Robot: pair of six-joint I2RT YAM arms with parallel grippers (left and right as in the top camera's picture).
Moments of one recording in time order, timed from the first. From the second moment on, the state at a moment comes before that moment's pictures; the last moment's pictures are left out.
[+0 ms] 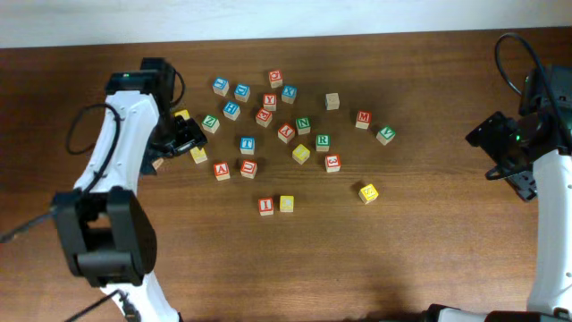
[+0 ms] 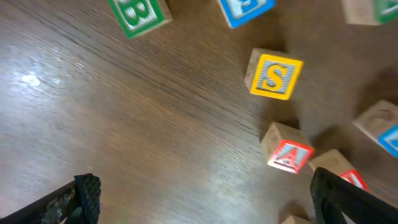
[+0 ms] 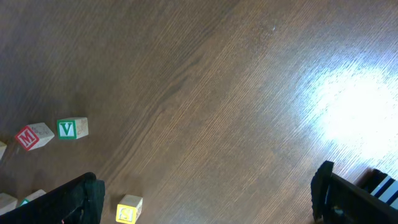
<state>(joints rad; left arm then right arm) -0.02 1.99 1.72 -1.32 -0.06 -0.56 -0.28 1.46 1.54 -1.33 0.15 0.68</state>
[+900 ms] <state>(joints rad) -0.02 1.96 1.73 -1.30 -0.11 -0.56 -0.28 1.46 1.54 -1.33 0.17 0.68</state>
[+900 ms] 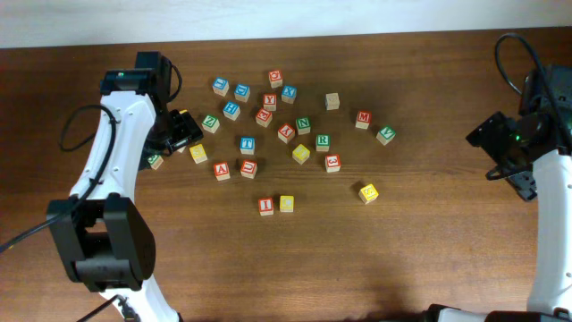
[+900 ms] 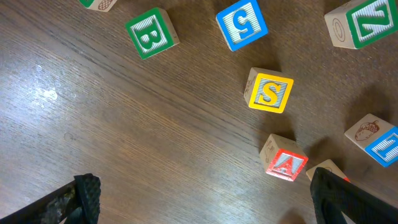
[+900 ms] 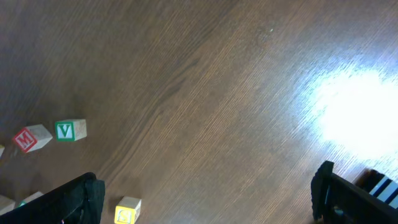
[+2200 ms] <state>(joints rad) -0.02 1.96 1.73 -1.30 -0.11 -0.56 0.39 2.02 1.54 -0.73 -0.06 0.34</state>
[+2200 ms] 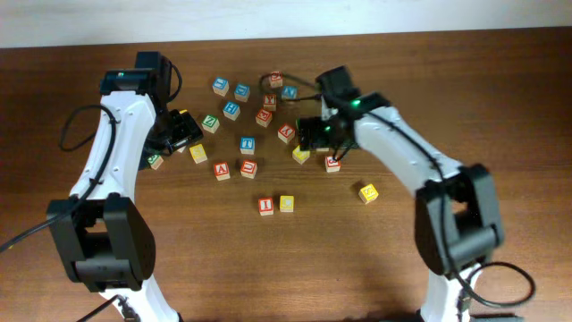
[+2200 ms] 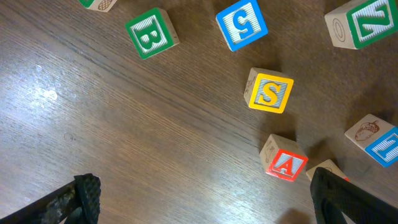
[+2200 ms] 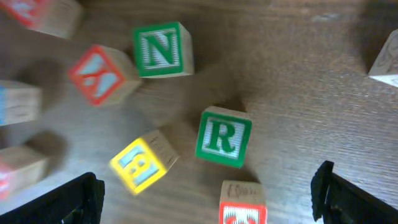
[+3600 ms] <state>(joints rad) -0.02 1.96 1.73 -1.30 -0.11 -0.56 0.41 2.13 1.54 -0.63 0.08 0.39</state>
